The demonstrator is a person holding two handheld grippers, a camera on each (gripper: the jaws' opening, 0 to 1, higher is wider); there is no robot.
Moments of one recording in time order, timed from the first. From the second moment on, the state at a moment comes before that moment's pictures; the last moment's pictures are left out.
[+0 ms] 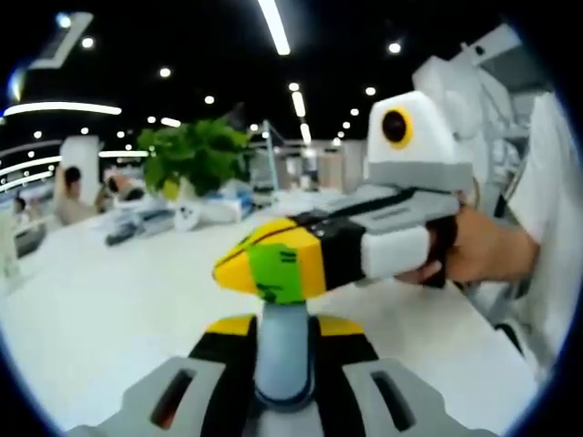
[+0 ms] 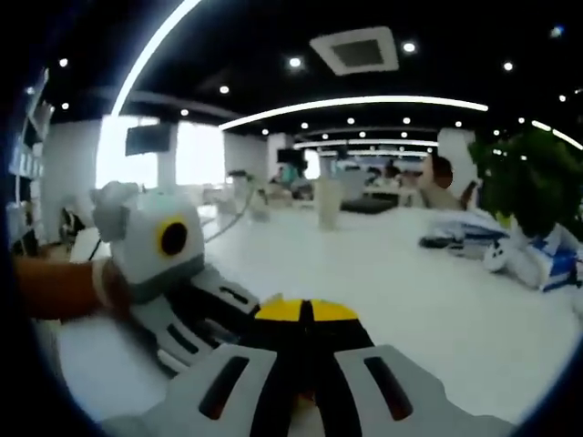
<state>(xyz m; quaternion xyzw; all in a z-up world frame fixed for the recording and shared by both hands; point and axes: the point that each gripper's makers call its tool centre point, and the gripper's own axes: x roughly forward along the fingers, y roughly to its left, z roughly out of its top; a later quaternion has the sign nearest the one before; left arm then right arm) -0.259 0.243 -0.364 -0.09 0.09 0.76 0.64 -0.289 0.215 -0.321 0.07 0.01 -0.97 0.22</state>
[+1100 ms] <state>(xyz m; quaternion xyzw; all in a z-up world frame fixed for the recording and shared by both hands) -0.259 0.244 -0.364 -0.08 0.10 0.76 0.64 -0.294 0.288 -0.335 0.07 -0.04 -0.96 0.28</state>
